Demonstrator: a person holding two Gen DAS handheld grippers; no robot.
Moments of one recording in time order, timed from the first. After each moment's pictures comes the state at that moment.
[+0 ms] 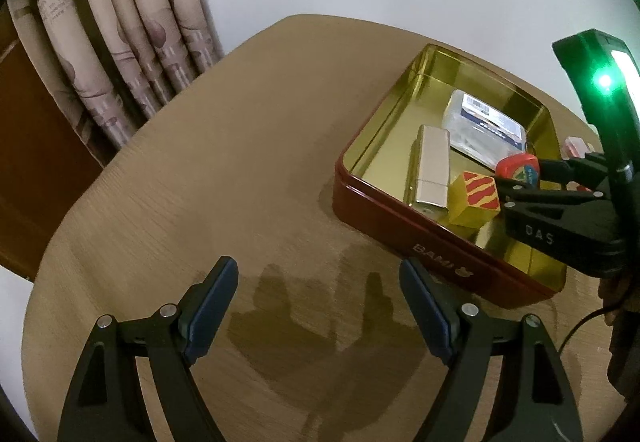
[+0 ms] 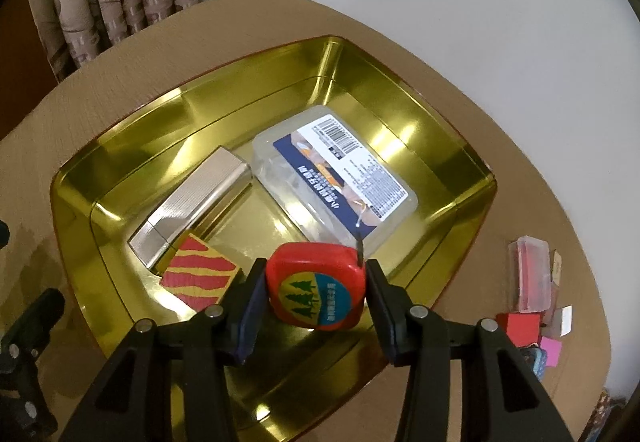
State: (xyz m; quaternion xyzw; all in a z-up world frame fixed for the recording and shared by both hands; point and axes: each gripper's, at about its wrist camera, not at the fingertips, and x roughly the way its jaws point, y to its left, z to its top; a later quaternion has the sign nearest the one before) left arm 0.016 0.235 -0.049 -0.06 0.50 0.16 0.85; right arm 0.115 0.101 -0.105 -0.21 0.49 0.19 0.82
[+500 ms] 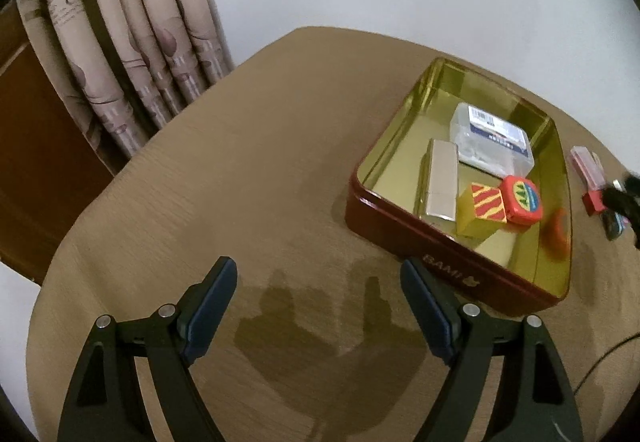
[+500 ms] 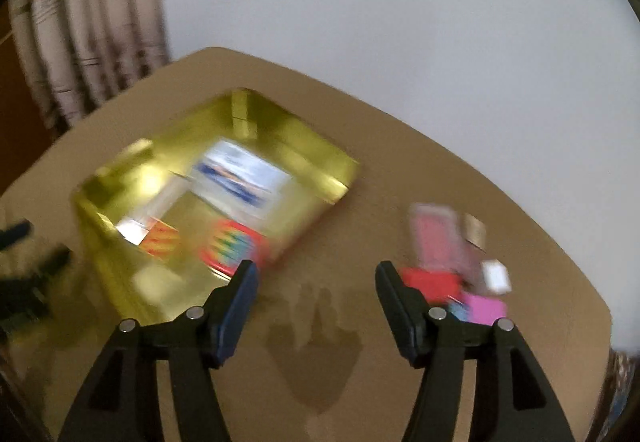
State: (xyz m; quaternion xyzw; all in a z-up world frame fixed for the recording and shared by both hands) left arm 0.014 0.238 -0.045 -0.05 0.47 0.18 0.86; right arm 0.080 -0.011 -0.046 -0.14 0.44 0.14 0.87
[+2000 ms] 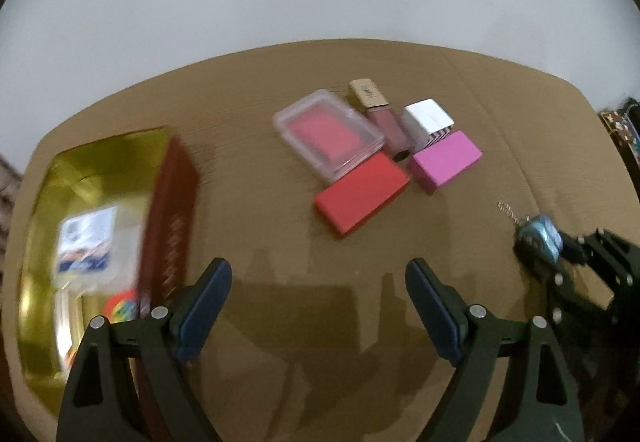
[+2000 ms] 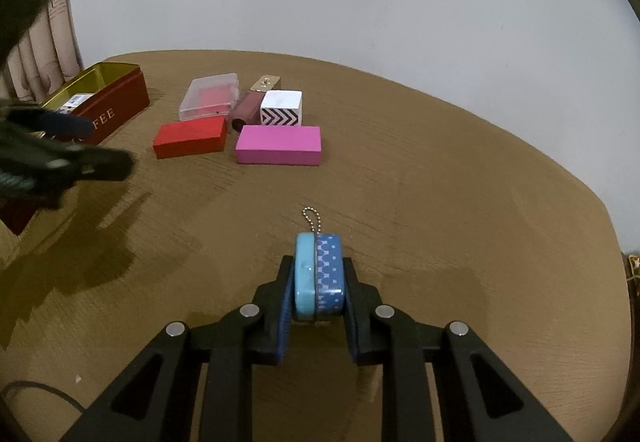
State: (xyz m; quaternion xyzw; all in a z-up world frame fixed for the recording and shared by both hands) left arm 0.160 -0.030 -0.076 0.08 0.52 -0.12 0.84; right arm 0.068 -0.220 -0.126 -0.06 0.43 0.06 0.90
